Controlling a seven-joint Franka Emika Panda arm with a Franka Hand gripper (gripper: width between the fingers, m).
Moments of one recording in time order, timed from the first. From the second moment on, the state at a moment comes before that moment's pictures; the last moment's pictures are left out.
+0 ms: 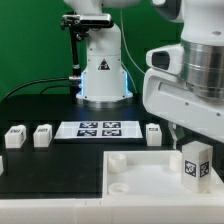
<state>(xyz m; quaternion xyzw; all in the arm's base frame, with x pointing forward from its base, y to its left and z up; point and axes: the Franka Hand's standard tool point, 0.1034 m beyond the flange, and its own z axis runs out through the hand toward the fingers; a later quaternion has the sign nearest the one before) 0.650 0.126 0.079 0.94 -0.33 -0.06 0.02</state>
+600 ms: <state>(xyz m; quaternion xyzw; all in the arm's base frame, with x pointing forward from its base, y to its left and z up) 0.648 0.127 0.079 0.99 0.10 -0.05 0.00</state>
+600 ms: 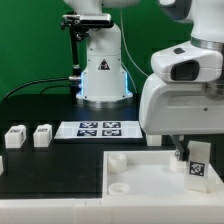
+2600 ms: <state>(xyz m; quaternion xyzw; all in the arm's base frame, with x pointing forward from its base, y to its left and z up) 0.645 0.120 0.077 0.87 0.48 -0.05 0.00</state>
